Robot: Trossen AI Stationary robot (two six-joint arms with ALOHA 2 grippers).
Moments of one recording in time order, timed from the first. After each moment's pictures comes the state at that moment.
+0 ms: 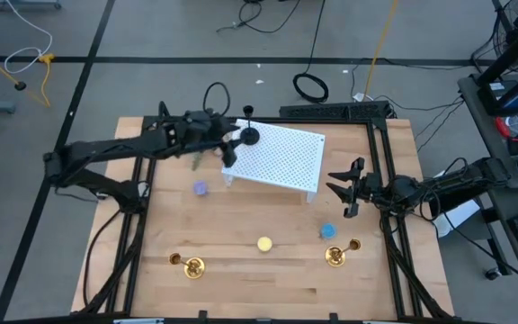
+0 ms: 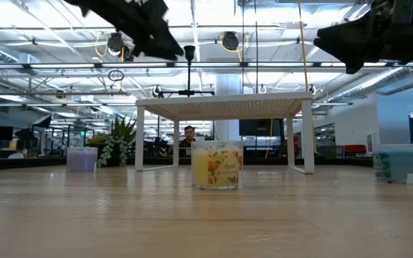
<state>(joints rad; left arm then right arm) 0.33 1.27 1.01 -0.14 -0.13 0.03 0.20 0.54 0.02 0.78 0.41 -0.06</state>
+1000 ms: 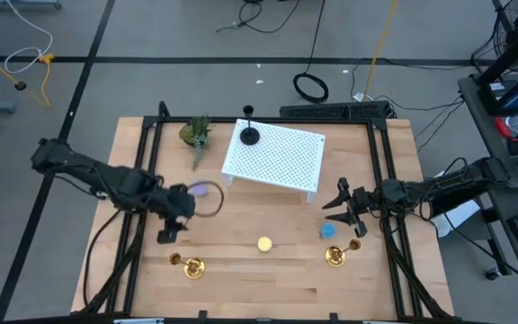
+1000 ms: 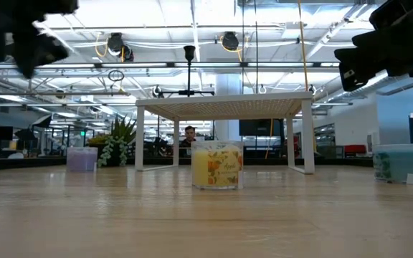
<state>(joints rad) -0.33 1.04 0.85 -0.92 0.10 -0.33 0.20 0.54 0.02 0.54 -0.05 0.15</state>
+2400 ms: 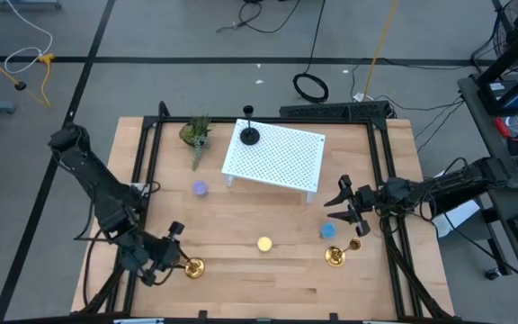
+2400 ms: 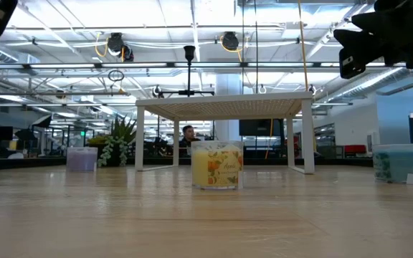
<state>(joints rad) -0.94 1.07 0.65 -0.32 -0.36 -0.33 0.20 0.54 0.02 0.65 -0.05 0.11</state>
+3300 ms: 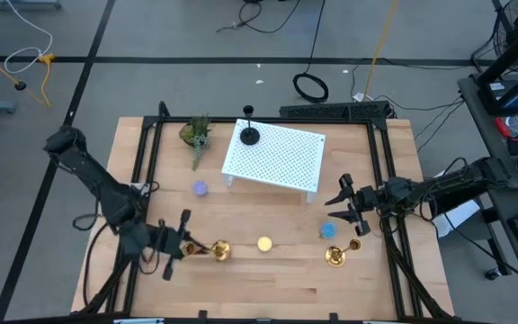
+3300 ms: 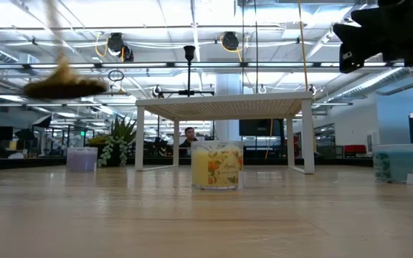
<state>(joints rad) -0.80 1.07 0.65 0.12 -0.55 -0.01 0.20 0.54 0.02 0.68 -0.05 0.04</state>
